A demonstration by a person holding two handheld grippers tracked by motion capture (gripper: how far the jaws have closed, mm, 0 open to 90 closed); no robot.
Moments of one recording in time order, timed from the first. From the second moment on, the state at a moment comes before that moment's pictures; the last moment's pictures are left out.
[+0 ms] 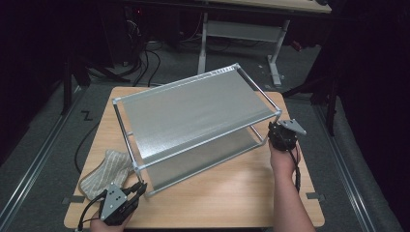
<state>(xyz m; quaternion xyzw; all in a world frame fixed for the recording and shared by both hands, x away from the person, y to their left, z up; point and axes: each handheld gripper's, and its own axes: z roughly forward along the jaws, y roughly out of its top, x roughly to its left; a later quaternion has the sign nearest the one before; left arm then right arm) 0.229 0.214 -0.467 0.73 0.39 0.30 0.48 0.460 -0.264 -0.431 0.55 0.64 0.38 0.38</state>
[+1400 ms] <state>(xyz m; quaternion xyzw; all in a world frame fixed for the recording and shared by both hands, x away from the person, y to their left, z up) 0.309 0.249 -0.472 0.67 0.47 0.34 0.47 0.342 -0.282 -0.452 0.50 0.62 0.45 0.40</state>
